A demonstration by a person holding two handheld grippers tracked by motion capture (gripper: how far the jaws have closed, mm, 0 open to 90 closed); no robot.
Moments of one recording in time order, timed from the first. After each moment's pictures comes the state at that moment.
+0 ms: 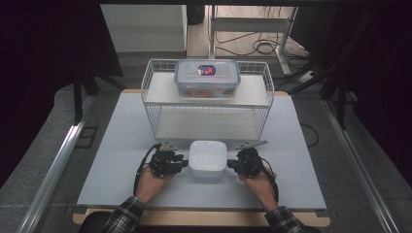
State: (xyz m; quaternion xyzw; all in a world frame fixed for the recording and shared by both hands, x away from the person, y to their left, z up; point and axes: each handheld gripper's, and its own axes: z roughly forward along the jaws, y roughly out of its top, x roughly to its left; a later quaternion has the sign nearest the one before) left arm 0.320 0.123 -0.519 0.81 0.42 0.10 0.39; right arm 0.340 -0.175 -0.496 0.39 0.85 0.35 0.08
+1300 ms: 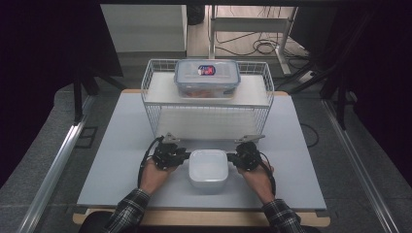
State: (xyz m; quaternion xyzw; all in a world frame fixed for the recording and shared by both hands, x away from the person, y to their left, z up) left arm 0.343 0.126 -0.513 0.81 0.42 0.11 0.40; right arm 0.361 -0.173 -0.496 0.39 0.84 0.36 0.10
